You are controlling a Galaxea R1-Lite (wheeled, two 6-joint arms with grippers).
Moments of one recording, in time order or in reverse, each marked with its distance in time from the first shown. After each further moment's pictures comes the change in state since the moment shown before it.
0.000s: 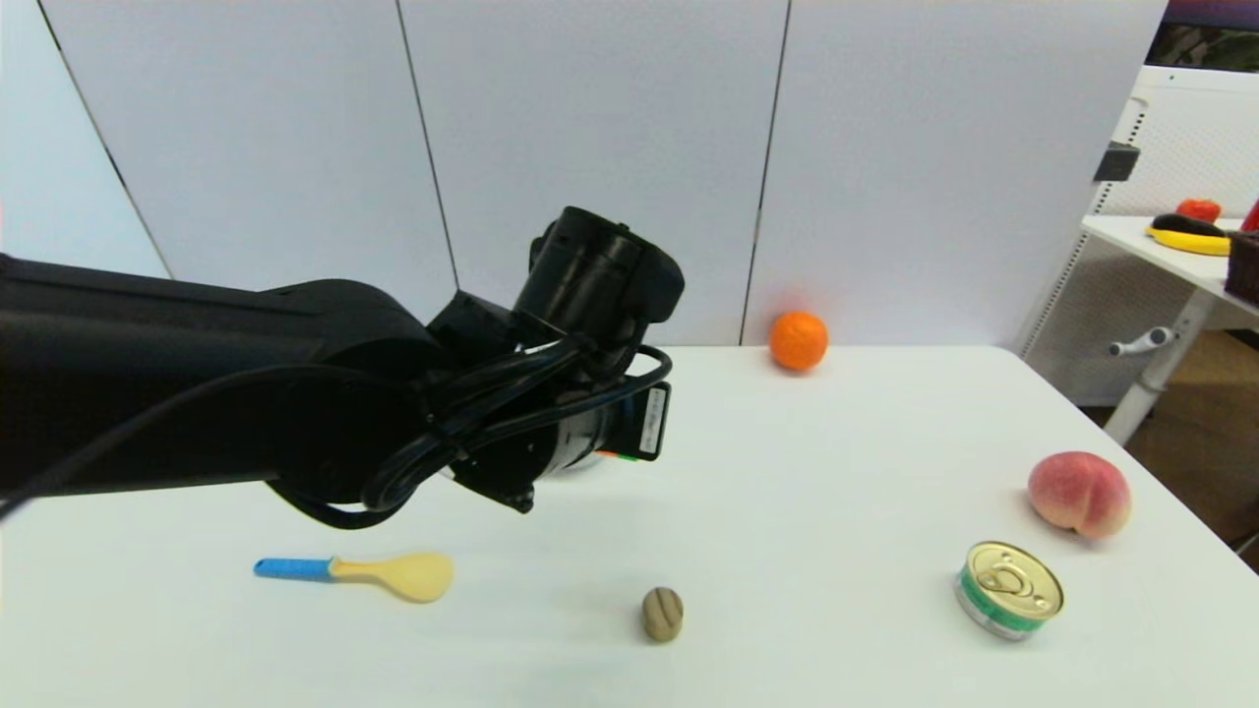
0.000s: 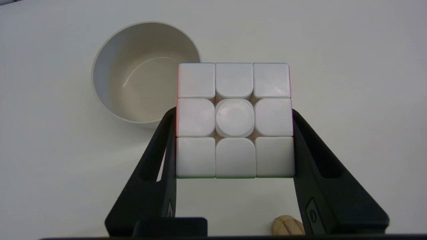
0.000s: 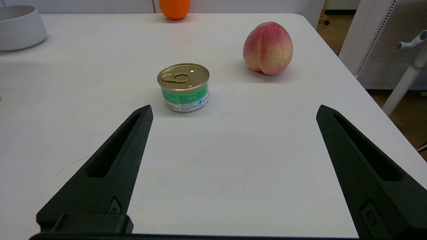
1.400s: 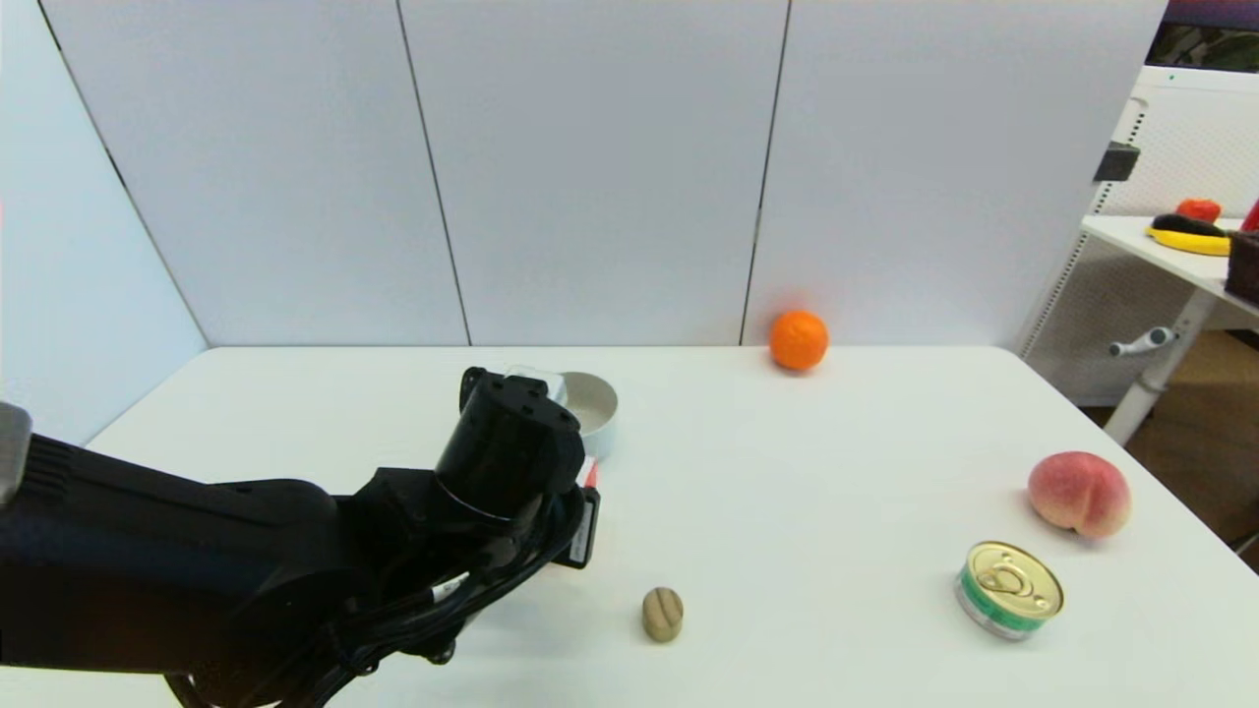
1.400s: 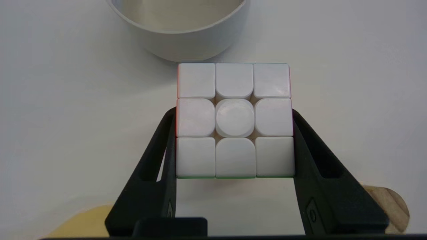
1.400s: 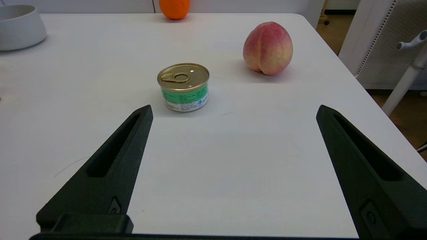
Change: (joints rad) left arm 0.039 -0.049 0.518 -0.456 0.004 0.000; right arm 0.000 0.000 0.000 0.000 0.000 0.000
